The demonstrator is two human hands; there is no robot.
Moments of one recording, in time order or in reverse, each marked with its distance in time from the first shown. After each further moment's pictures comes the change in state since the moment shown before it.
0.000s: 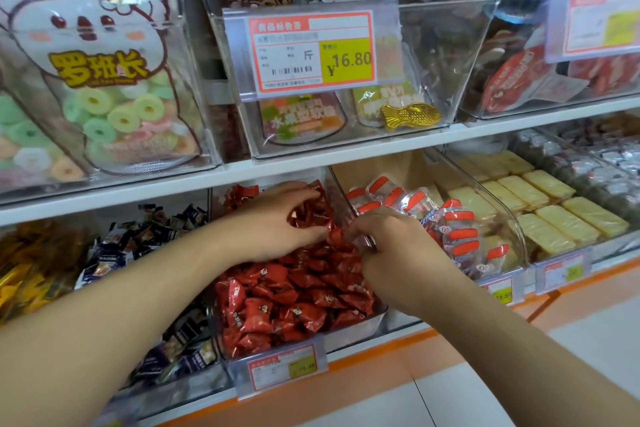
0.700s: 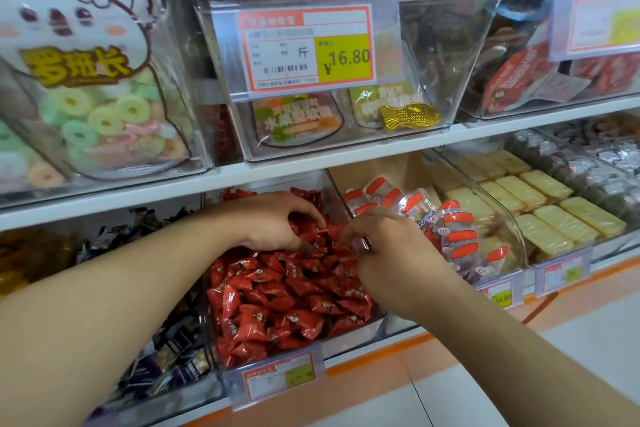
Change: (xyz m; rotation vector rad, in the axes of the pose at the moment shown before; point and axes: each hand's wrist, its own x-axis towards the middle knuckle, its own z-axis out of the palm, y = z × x) left_hand 0.025 -0.003 -0.009 0.037 -0.207 -0.009; right_hand 0.002 -0.003 0.001 0.017 -0.017 0.019
